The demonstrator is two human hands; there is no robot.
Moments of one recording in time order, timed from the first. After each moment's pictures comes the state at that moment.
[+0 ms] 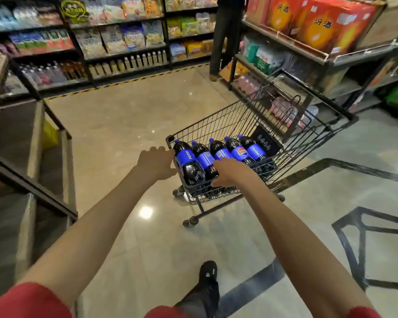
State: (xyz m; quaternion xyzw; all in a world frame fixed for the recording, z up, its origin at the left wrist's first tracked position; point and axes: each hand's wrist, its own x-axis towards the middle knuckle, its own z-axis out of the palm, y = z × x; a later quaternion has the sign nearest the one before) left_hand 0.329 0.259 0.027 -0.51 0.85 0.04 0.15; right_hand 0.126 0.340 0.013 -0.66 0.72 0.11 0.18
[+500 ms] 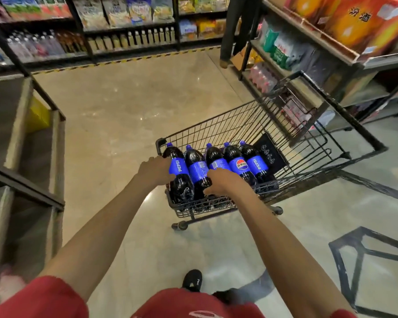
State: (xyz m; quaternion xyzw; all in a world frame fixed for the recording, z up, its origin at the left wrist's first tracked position) left_hand 0.247 0.136 -0.058 -0.55 0.80 0.16 0.15; right_hand 0.042 0.214 -0.047 -0.67 0.68 0.14 0.26
